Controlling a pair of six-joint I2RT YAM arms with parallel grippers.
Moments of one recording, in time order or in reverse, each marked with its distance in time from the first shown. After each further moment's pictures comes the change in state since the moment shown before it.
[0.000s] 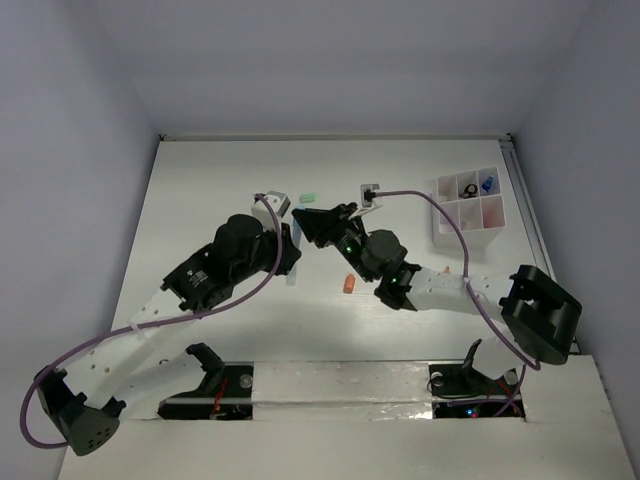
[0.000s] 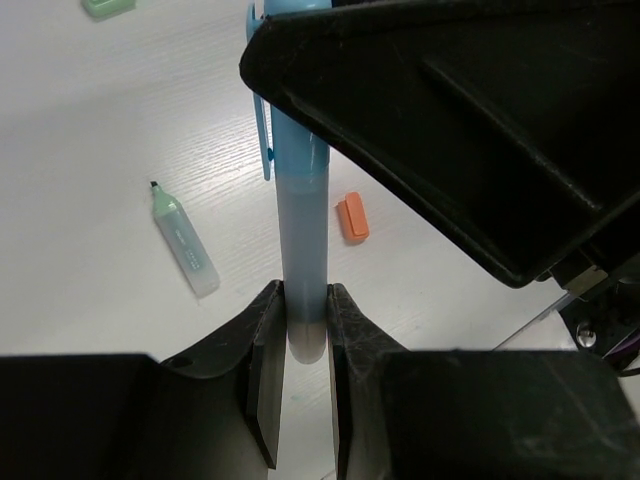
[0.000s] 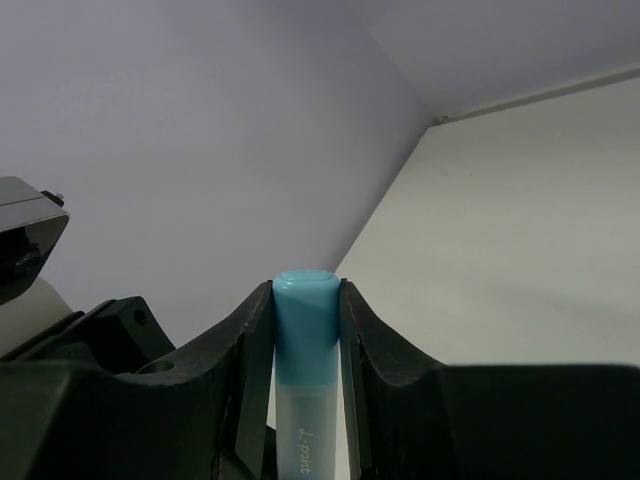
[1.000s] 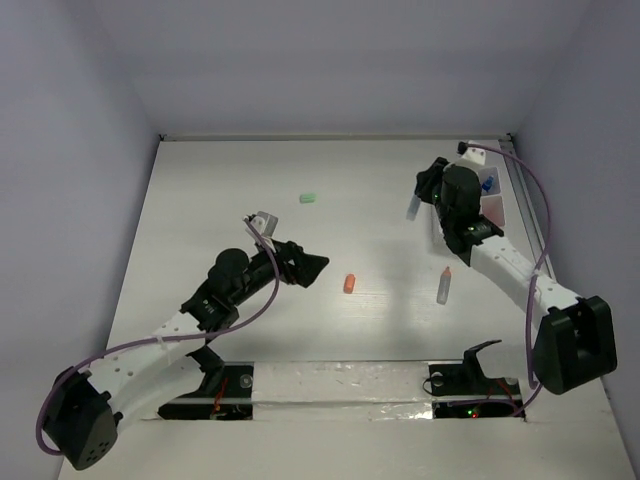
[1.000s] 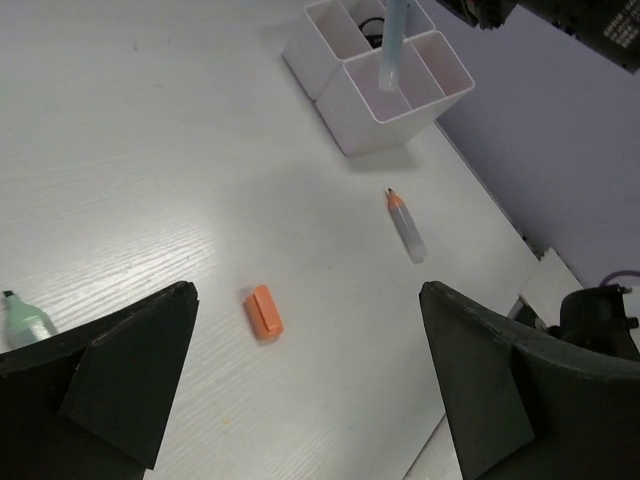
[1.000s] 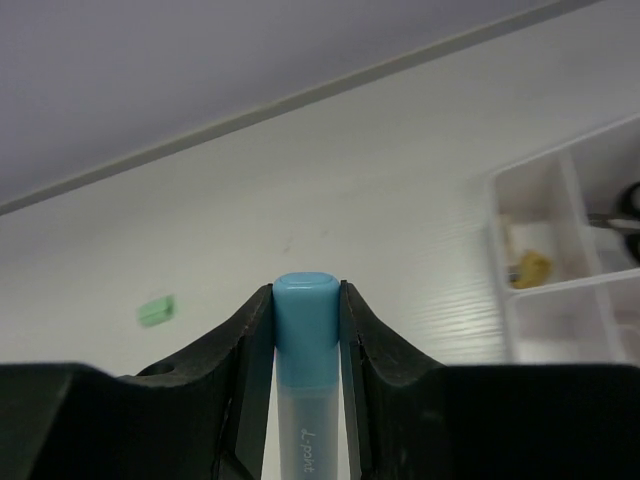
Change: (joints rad) left arm 0.040 -0.104 -0.460 0.733 0.156 -0.152; right arm -0.643 -0.212 0.091 -0.680 0.032 -0.233
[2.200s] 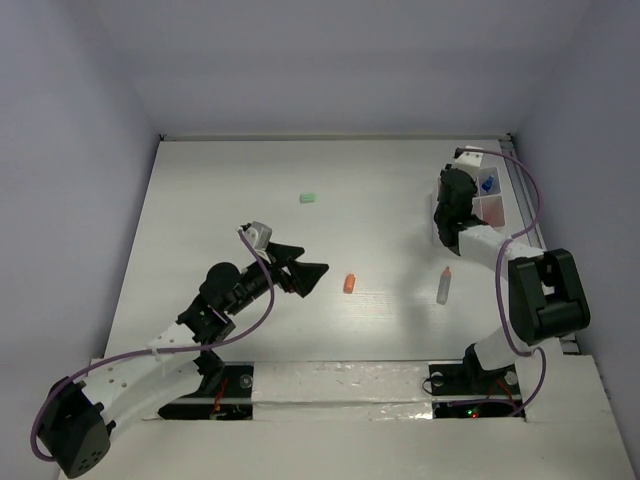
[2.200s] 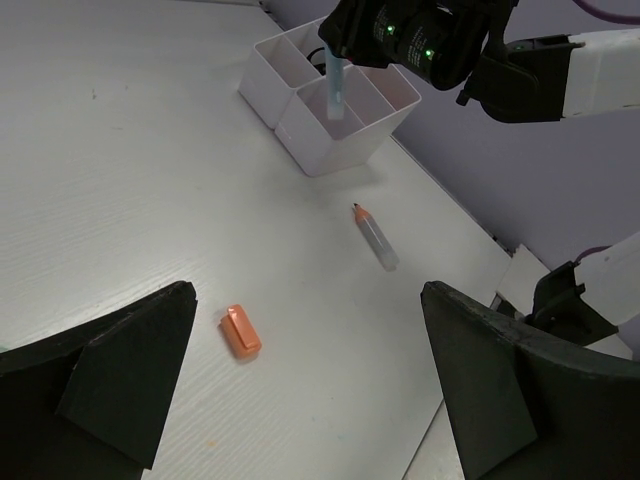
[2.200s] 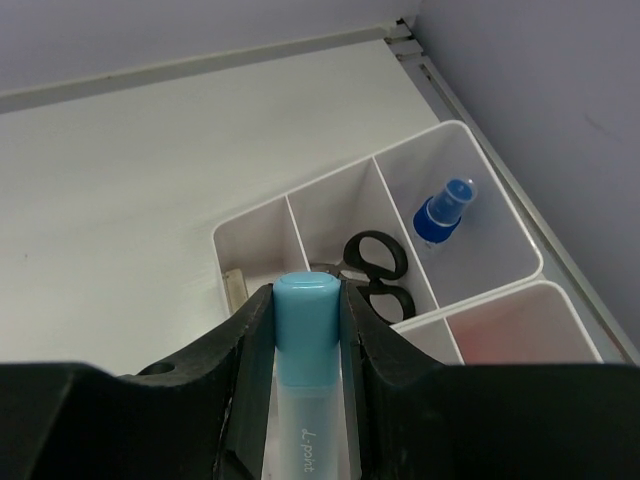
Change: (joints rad) left arm -0.037 -0.078 -0.113 0.167 0.042 0.028; right arm -0.153 0.268 -0.049 0.290 0.343 -0.431
